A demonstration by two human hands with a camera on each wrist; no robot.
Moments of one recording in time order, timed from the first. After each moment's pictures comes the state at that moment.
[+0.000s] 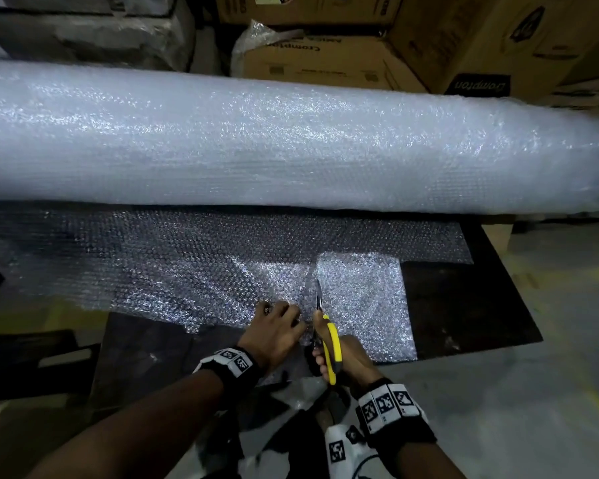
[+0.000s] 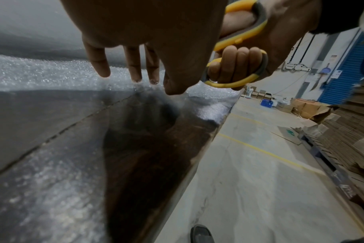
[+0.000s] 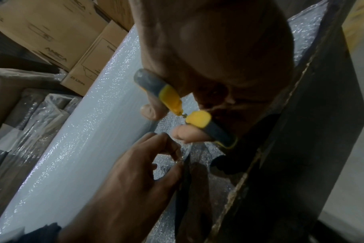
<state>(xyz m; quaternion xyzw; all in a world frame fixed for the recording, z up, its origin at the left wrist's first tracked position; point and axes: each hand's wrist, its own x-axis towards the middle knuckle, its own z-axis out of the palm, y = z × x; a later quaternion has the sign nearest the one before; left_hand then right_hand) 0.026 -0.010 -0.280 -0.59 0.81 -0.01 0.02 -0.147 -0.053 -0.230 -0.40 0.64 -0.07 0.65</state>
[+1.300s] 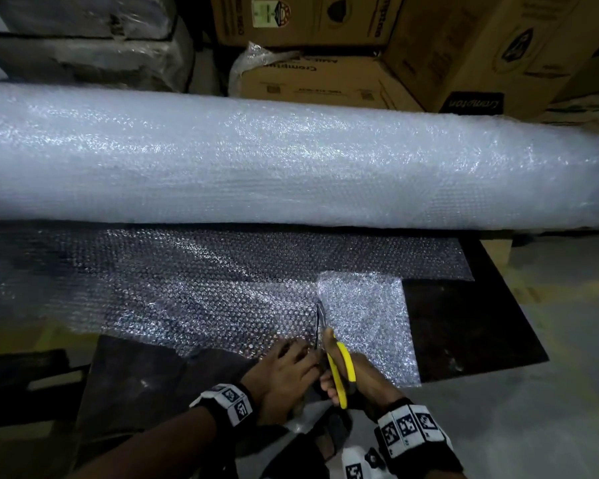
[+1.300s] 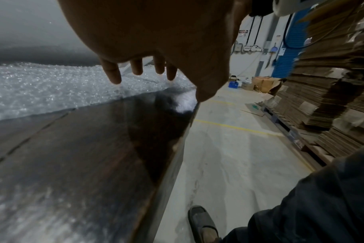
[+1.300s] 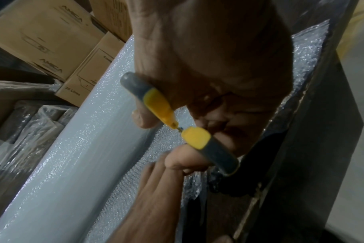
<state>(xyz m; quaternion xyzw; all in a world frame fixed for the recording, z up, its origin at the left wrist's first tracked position) 0.004 0.005 -0.282 -0.50 0.86 0.04 0.03 -0.160 -0.072 -0.245 -0.42 0.62 -0.03 0.66</state>
